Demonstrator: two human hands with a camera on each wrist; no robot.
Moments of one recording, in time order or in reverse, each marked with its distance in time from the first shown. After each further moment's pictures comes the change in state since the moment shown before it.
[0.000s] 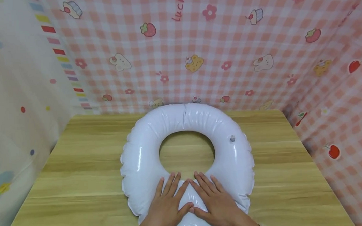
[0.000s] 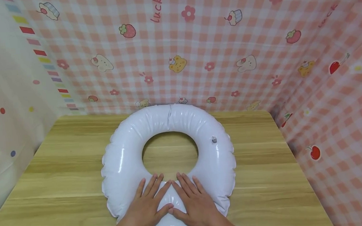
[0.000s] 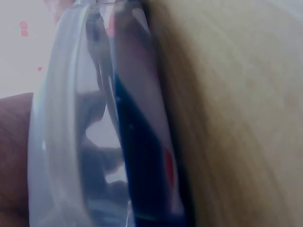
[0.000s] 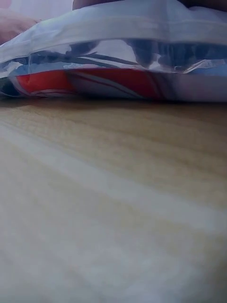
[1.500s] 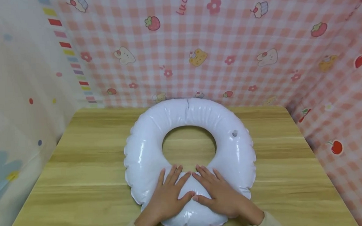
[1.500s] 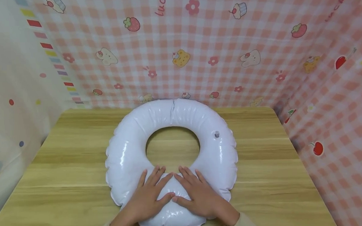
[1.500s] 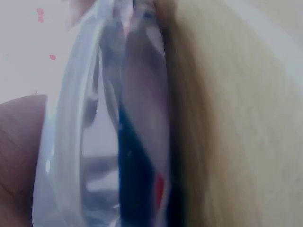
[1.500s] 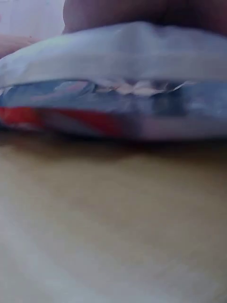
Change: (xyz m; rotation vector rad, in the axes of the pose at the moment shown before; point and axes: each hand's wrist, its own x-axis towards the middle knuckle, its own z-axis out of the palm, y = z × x) left_hand 0.006 -0.006 -0.002 -0.161 0.043 -0.004; right_hand 0.009 0.013 -0.019 0.366 -0.225 0.067
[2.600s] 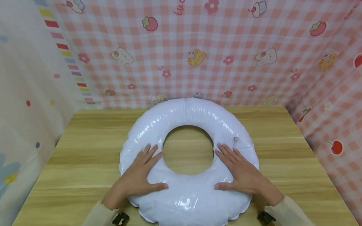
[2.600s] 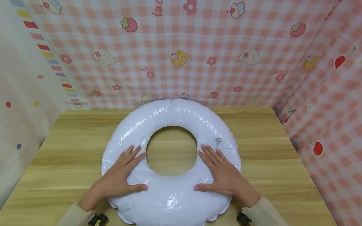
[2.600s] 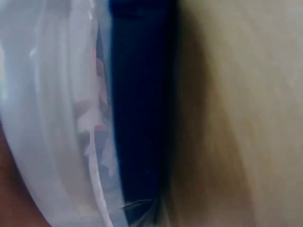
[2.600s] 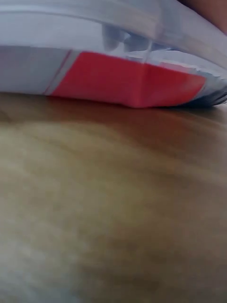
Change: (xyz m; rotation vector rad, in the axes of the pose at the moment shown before) left_hand 0.015 -0.093 -0.062 0.020 -0.023 0.105; right_hand -0.007 0.074 -0.047 -0.228 0.163 0.014
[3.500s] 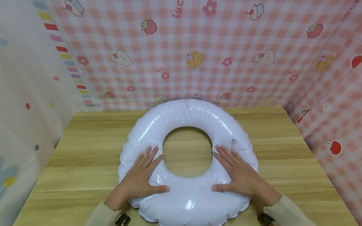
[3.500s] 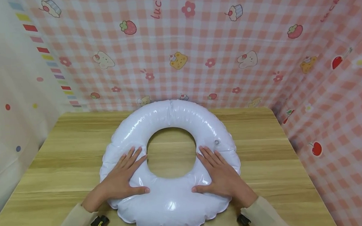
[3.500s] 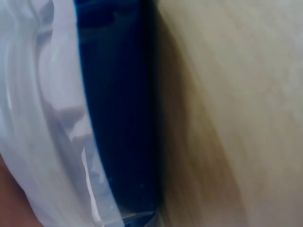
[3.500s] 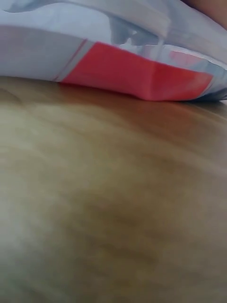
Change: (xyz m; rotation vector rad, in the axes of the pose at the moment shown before) left_hand 0.002 -0.001 0.012 0.015 -0.048 -0.043; right_hand 0.002 -0.003 0.006 -0.015 -0.033 0.034
